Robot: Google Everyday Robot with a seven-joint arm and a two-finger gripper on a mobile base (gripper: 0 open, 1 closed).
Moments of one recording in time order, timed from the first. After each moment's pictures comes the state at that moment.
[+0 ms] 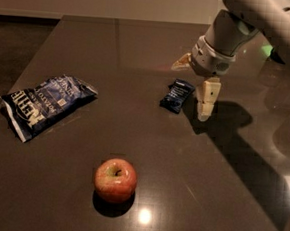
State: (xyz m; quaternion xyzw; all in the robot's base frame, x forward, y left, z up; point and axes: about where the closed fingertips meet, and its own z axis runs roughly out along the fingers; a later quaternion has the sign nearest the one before) arm 0.580 -0.114 0.858 -0.81 0.57 0.08 0.14
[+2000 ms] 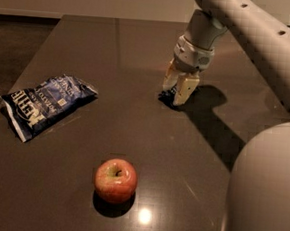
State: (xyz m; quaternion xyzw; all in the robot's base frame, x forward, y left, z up) arm 0.606 -0.085 0.840 -0.84 0.52 0.12 0.09
